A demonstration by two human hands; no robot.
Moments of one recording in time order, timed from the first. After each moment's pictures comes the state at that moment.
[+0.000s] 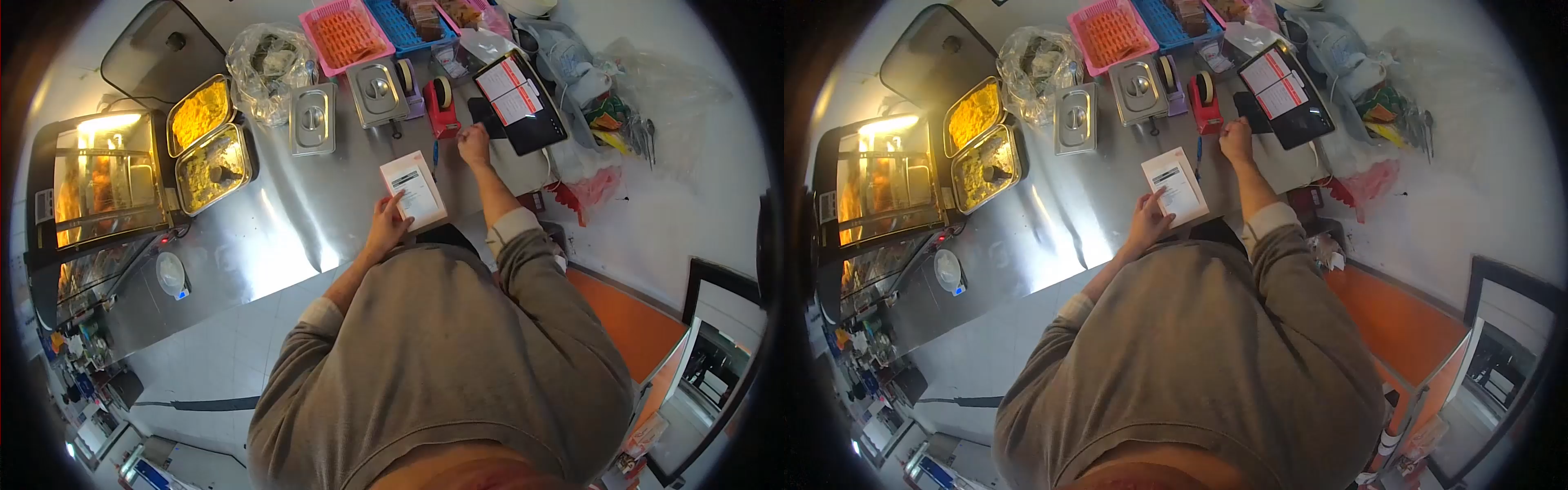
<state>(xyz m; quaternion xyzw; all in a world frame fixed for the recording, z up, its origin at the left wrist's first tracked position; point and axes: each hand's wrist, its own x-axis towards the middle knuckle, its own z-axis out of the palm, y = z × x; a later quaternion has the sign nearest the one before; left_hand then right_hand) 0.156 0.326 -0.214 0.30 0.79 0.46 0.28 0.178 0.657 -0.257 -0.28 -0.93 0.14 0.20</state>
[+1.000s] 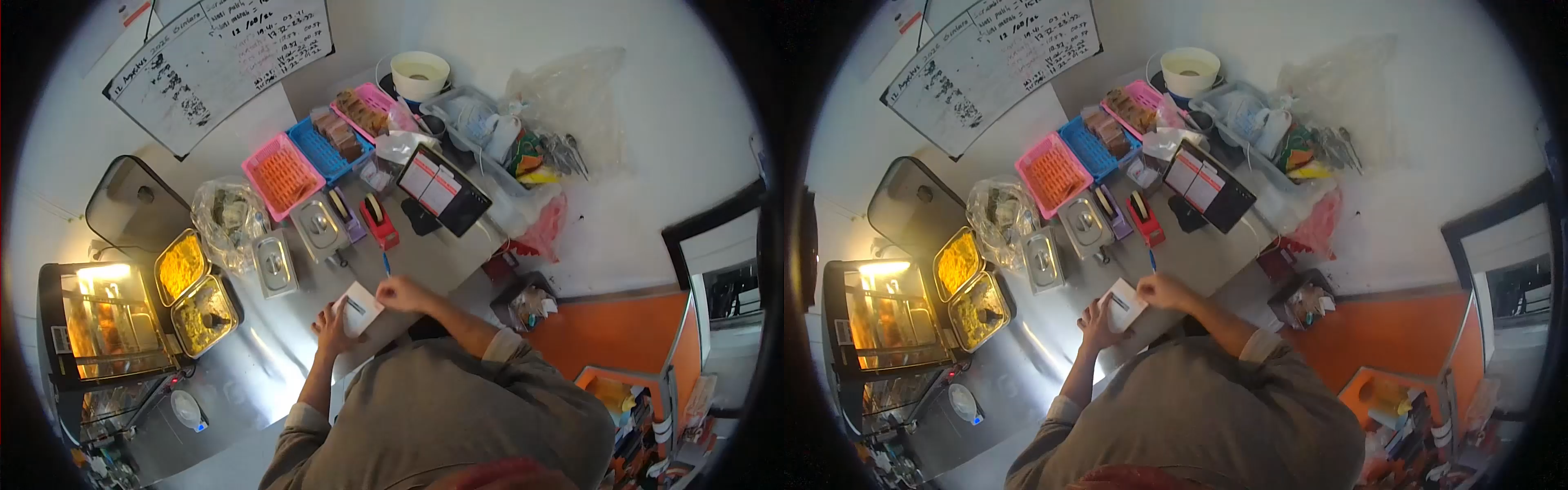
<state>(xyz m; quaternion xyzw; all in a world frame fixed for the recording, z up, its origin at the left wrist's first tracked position) 0.091 0.325 -0.159 0.39 0.87 0.12 0.26 0.223 0.546 -0.157 -0.12 -0.82 0.56 0.04</state>
